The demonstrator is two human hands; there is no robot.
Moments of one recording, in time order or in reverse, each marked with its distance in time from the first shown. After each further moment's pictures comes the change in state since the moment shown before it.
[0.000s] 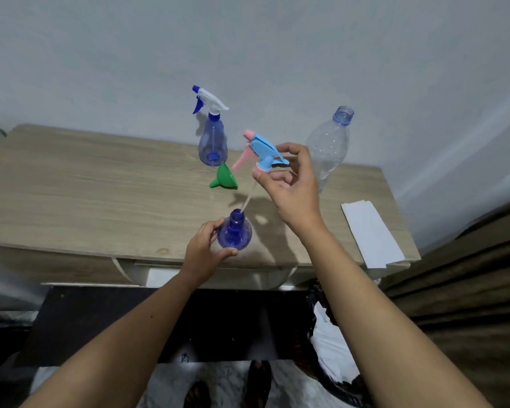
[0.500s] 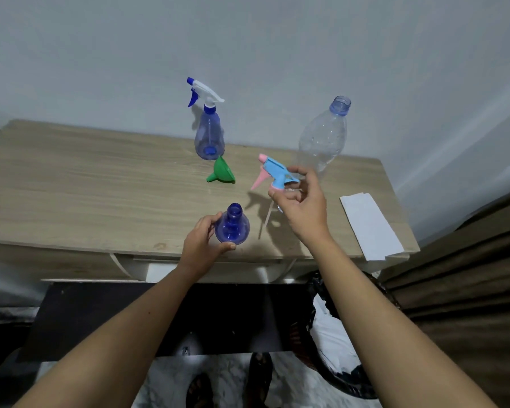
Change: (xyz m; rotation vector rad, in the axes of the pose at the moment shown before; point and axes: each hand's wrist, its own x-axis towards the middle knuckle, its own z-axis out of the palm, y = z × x) left_hand 0.000 0.000 -0.001 -0.025 -0.020 -0.061; right_hand -0.016 0.060 -0.032 -0.124 0.090 0.139
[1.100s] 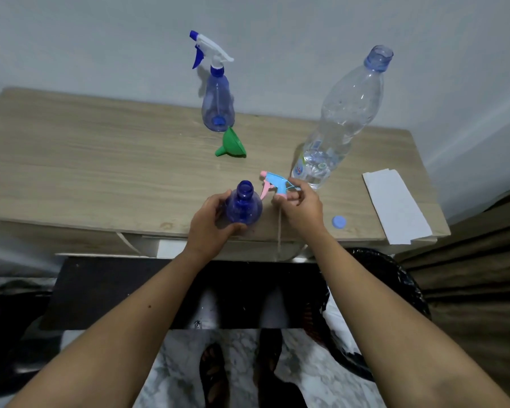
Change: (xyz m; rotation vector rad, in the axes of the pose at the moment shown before) left_hand 0.002 -0.010 0.005 -0.003 0.044 0.050; right_hand 0.003 0.107 0.030 -0.174 -0.041 0.312
